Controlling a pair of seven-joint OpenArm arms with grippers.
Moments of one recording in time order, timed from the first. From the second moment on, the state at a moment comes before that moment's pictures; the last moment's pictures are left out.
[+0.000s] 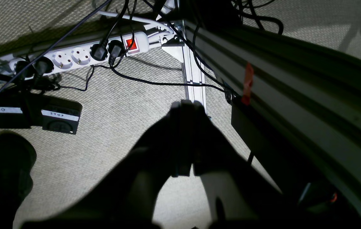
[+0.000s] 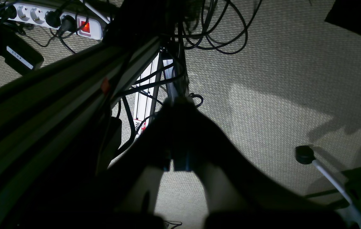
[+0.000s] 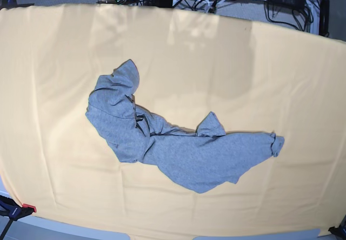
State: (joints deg) left arm 7.1 -4.8 17.4 20.7 -14.4 -13.5 9.4; right arm -3.3 1.8 -9.6 21.4 -1.5 6.0 -13.4
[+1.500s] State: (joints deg) left arm 38.0 -21.1 17.3 70.2 -20.4 -16.0 28.4; right arm -44.3 16.1 -9.4 77.5 -2.7 24.3 -29.8
